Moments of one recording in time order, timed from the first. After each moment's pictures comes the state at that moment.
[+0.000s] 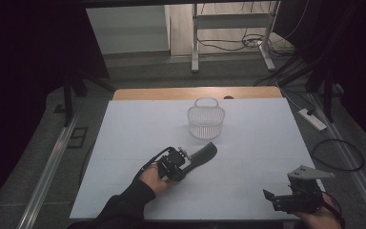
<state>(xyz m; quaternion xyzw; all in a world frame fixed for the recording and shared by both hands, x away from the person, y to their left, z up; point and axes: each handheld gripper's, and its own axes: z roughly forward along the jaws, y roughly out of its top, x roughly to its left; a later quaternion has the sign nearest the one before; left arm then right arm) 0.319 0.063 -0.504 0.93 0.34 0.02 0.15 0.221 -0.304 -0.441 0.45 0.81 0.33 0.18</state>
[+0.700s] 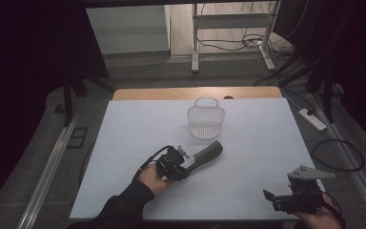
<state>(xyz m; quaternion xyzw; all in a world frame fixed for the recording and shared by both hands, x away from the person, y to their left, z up) 0.315 0.070 -0.492 0.92 0.32 0.00 0.22 0.221 -0.304 -0.441 0.45 0.81 0.33 0.18</state>
